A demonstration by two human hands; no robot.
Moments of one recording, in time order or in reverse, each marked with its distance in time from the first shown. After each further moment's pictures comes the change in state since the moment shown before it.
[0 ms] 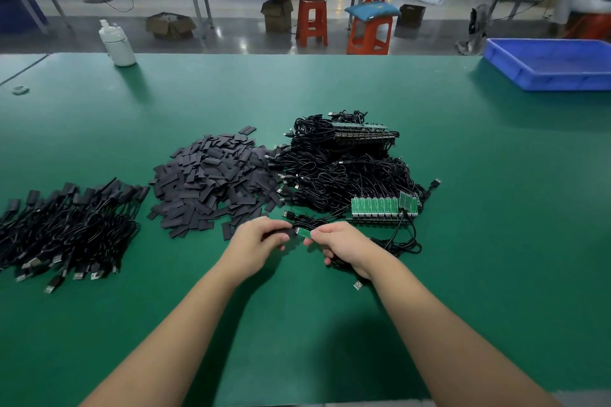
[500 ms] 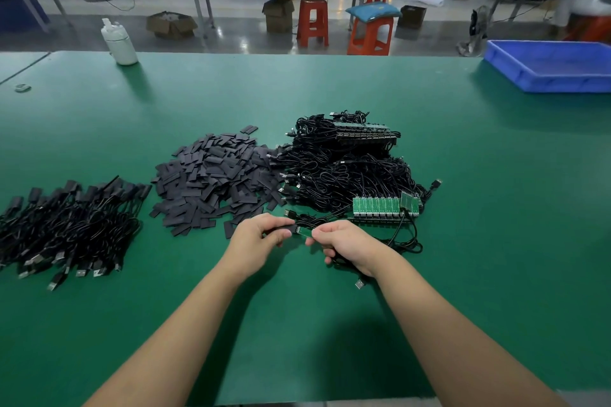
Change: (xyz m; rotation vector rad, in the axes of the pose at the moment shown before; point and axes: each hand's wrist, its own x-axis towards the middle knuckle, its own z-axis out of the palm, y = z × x) left_hand -0.004 0.002 0.000 -0.124 0.058 0.034; right_hand -0.003 -0.001 -0.003 0.042 -0.070 -0.006
